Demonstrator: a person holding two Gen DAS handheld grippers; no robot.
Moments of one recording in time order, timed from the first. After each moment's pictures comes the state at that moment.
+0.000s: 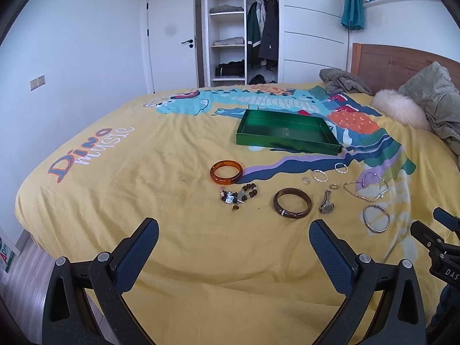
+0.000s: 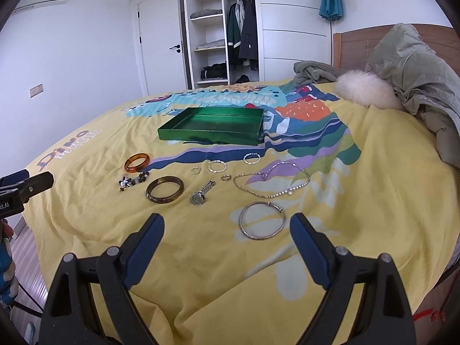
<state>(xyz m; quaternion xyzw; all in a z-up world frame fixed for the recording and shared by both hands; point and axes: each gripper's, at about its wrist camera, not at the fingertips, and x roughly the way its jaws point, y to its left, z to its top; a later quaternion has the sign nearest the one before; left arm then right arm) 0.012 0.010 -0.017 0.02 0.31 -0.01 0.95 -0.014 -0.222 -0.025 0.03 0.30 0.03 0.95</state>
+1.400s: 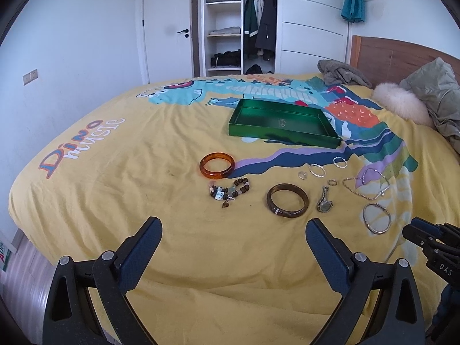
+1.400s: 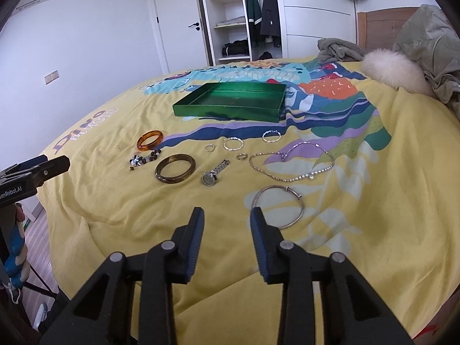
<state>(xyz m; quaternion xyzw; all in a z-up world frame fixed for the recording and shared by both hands) 0.041 -0.004 -0.030 0.01 0.34 -0.03 0.94 0.014 -0.236 -0.048 0.03 0.36 0.10 0.93</state>
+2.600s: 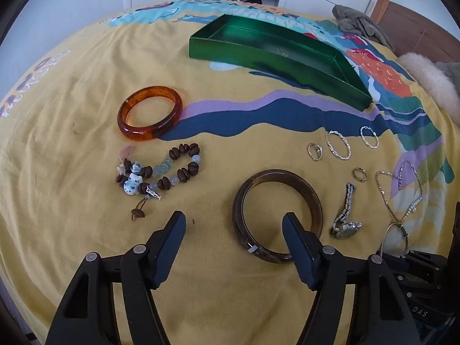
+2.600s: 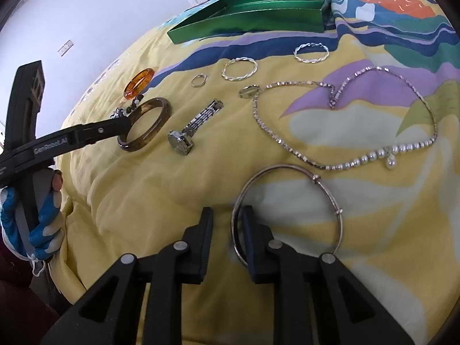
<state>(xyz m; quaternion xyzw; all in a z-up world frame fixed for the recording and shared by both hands) 0.198 -0.049 -0.137 -0.05 0.51 -0.05 0.86 0.145 -0.260 -0.152 0.08 0.52 0.24 0.81</state>
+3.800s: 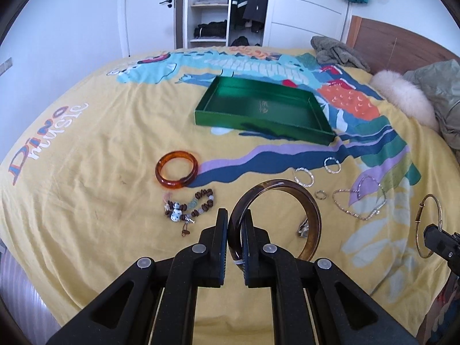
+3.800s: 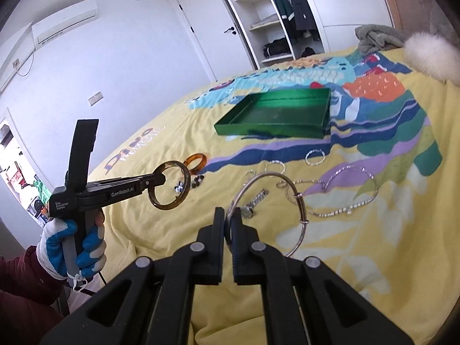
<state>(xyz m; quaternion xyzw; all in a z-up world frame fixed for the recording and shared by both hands) 0.134 -0.040 -0.028 -0.01 0.41 -0.06 0.91 0.061 -0.270 -0.016 0.12 0.33 0.24 0.90</state>
